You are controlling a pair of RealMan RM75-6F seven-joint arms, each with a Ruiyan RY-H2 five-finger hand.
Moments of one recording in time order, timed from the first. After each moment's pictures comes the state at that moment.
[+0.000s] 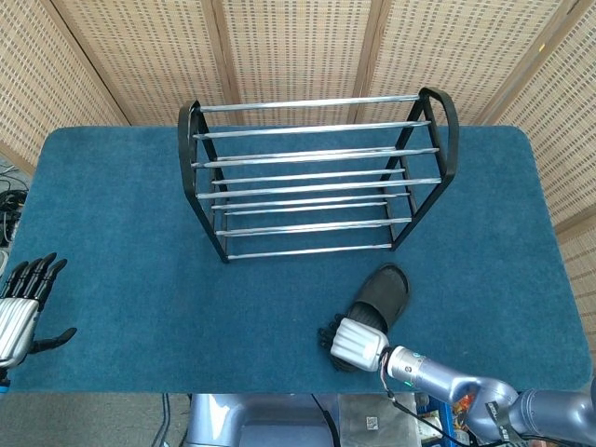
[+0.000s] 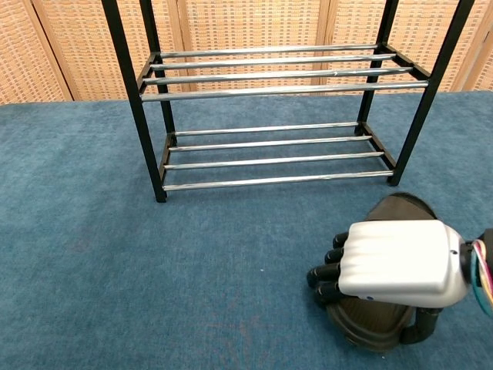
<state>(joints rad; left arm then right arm) -0.11 -1.04 0.00 -1.68 1.54 1.44 0.03 0.77 -1.38 -0.08 -1.61 -1.75 0.70 -0.51</state>
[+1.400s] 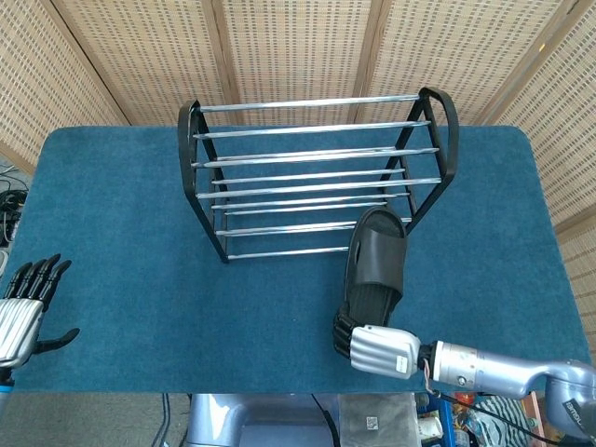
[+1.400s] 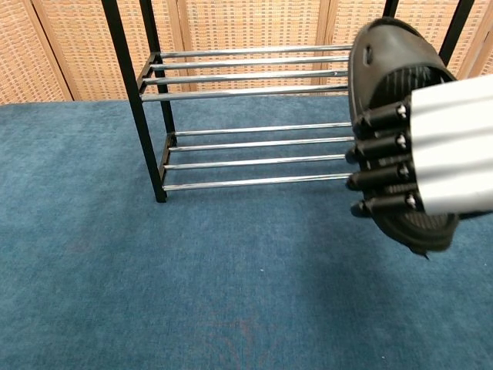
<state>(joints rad) -0.12 -1.05 0.00 -1.69 1.53 1.42 0.06 0.87 -0.95 -0.08 -1.75 -2.25 1.00 -0.59</state>
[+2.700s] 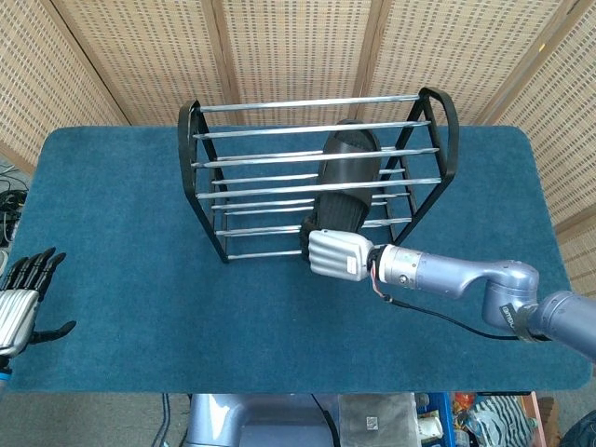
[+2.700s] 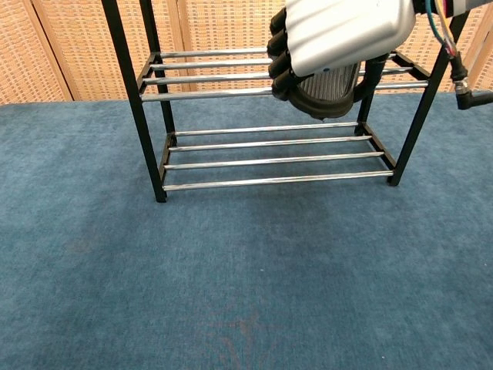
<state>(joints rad) -0.15 -1.04 -0.02 -1.68 1.46 1.35 0.02 1.22 -1.03 0.05 -1.46 -2.10 0.73 -0.28</state>
